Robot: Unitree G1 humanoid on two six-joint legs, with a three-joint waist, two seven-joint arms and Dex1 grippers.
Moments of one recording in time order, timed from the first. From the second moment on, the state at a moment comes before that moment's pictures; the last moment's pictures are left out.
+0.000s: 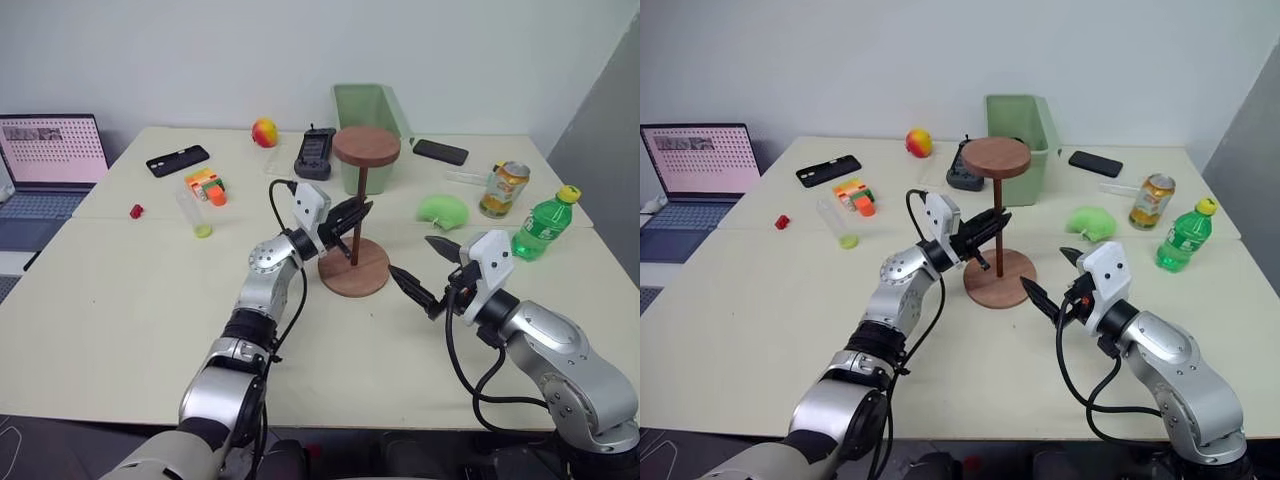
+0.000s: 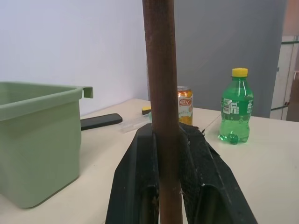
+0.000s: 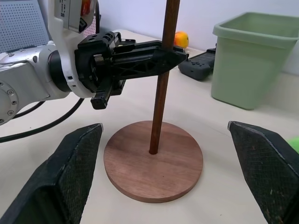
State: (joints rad) left arm -0.73 0.13 -0.05 0.67 -0.27 -0.22 -0.81; right arm -0.10 -0.46 -0.02 -0.68 0.46 0.67 0.39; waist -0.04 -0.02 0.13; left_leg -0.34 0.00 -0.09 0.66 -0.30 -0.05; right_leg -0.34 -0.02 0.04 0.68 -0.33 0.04
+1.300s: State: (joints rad) left arm -0.75 0.21 -0.07 0.61 -0.29 -0.06 -0.88; right arm -0.11 -0.45 -0.02 -0.68 0.46 0.67 0.37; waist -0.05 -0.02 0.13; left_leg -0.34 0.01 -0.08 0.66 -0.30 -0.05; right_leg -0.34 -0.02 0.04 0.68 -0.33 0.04
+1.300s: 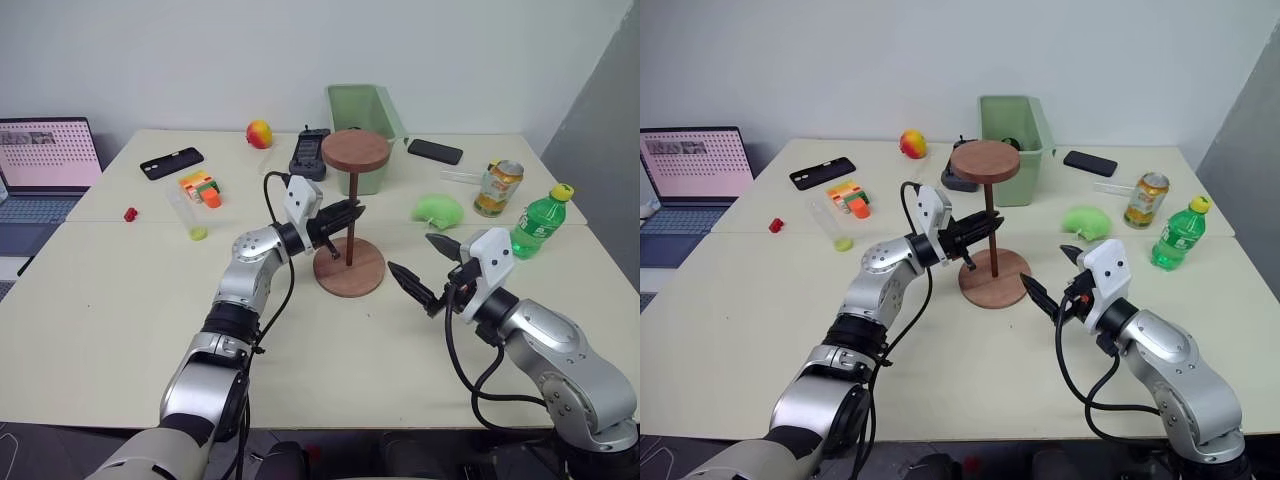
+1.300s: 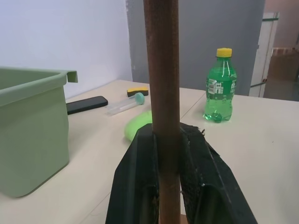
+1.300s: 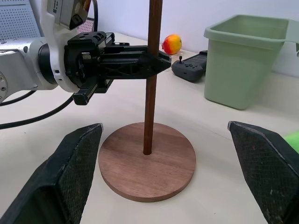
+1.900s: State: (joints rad) left arm -0.65 0.30 -0.05 0.57 -0.27 0.13 -0.93; right arm -0.13 -0.45 -0.01 -0.66 0.46 0.66 0.38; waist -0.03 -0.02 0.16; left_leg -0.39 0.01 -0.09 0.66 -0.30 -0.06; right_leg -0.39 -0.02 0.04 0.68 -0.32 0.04
